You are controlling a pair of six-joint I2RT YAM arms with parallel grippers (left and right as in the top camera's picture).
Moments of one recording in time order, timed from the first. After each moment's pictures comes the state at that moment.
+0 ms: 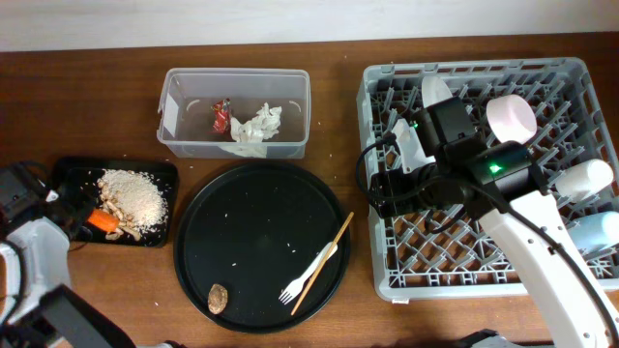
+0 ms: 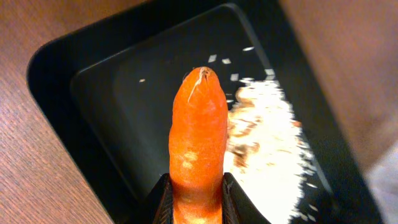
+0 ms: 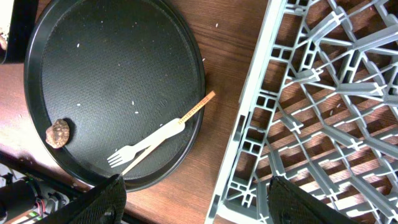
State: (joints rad) left arm 0.65 1.57 1.01 -0.47 0.06 -0.36; right arm 0.35 1.38 1.43 -1.24 -0.23 0.18
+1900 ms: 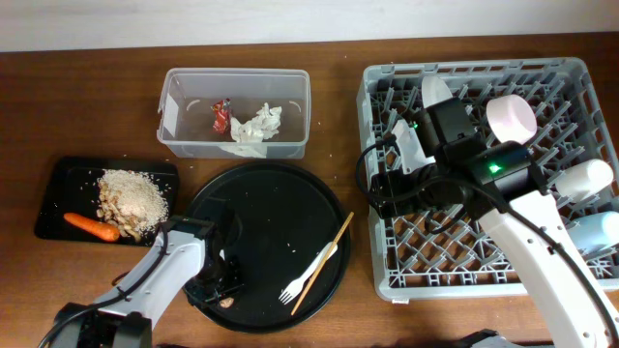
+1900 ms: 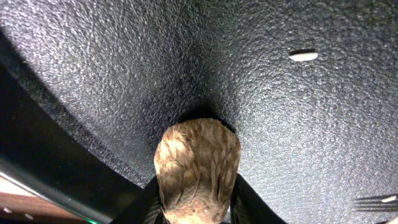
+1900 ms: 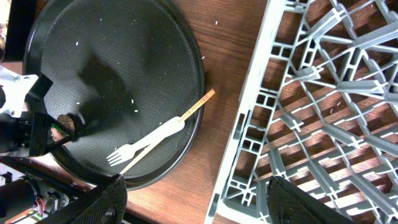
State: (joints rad) left arm -0.24 1.46 0.66 -0.97 0.10 -0.54; right arm 0.35 1.38 1.42 -1.25 -0.23 0.18
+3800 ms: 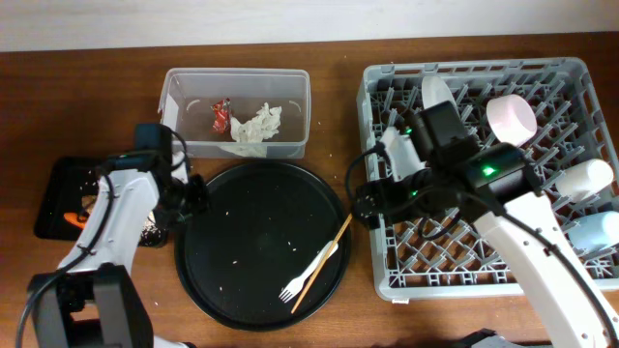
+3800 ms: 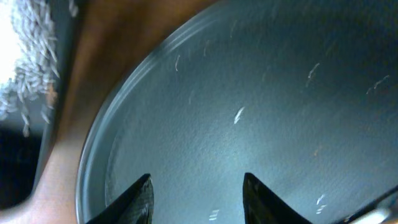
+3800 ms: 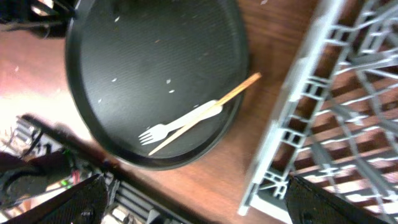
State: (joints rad) left arm 0.07 1.65 1.13 -0.95 0.16 -0.27; right arm 0.39 1.38 1.42 -1.27 -0.35 0.18
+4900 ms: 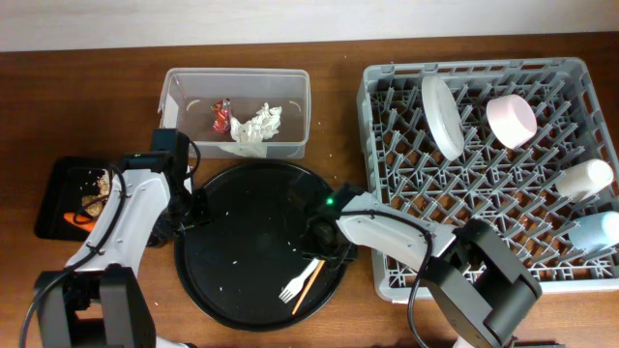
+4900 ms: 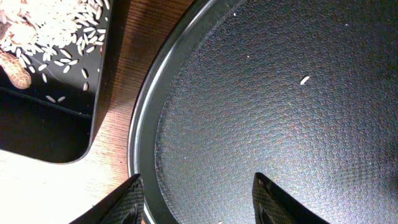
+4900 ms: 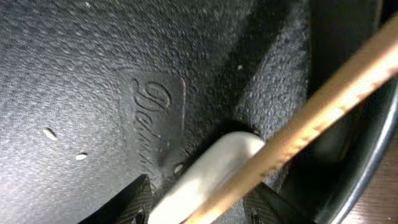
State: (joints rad) left arm 0.00 1.65 1.12 -1.07 -0.04 -0.26; right arm 0.77 1.87 1.14 -0.79 -0.15 0.89
